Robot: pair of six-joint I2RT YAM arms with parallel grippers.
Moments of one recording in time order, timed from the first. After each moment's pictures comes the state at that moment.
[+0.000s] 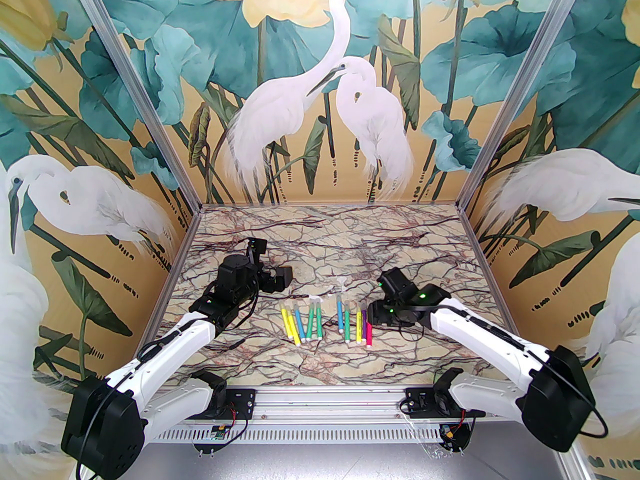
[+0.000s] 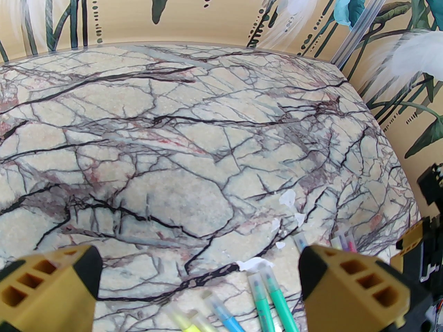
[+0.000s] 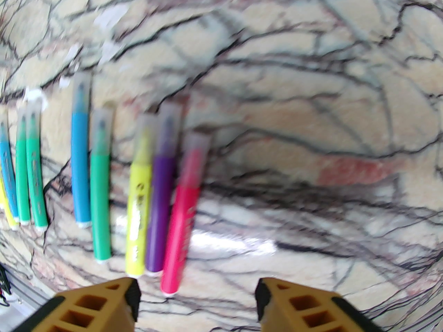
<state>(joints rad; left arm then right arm) -0.38 1.07 0.63 -0.04 0.09 -0.25 0.65 1.22 0.79 -0.81 -0.03 0.61</state>
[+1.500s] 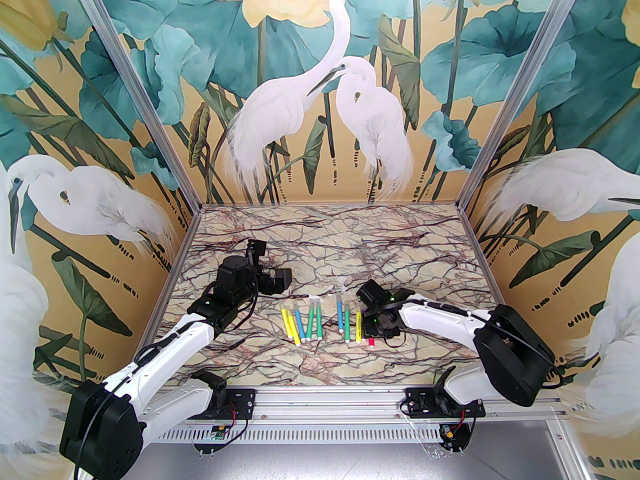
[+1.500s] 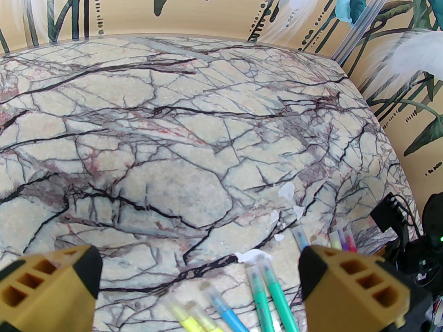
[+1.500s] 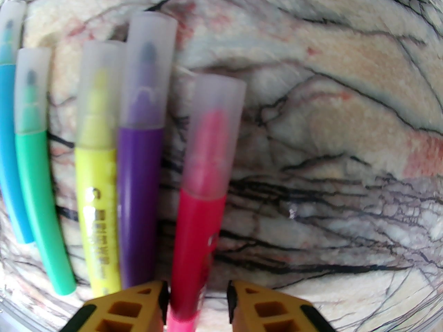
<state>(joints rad) -0.38 1.05 0.63 -0.08 0.09 -0.27 0.73 1.48 0.73 -0.66 -0.02 0.68</state>
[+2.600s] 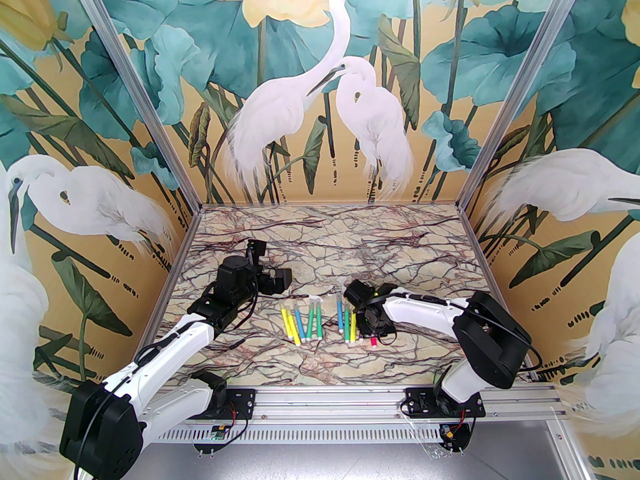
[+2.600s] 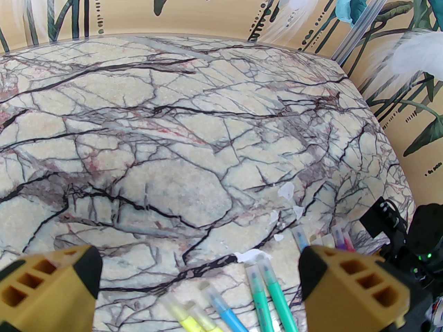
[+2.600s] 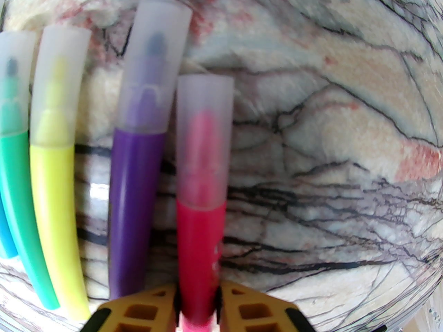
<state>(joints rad) -0.38 1.05 0.63 -0.08 0.09 -0.27 0.79 1.60 0.85 -0.78 0.06 0.69</state>
